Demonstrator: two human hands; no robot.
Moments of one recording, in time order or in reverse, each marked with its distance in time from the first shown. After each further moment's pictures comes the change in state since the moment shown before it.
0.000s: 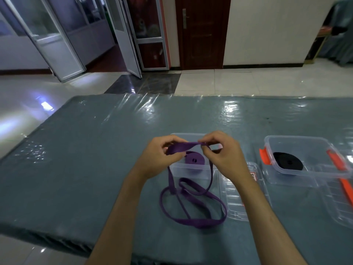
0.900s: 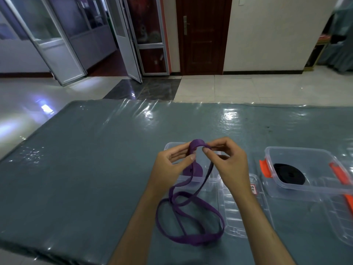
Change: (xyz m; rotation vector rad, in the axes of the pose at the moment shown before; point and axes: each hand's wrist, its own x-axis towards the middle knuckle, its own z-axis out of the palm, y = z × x) left_hand 0.028 -0.023 0.052 -0.295 0.167 -0.066; right_hand 0.015 0.014 -0.004 0.241 0.198 0.095
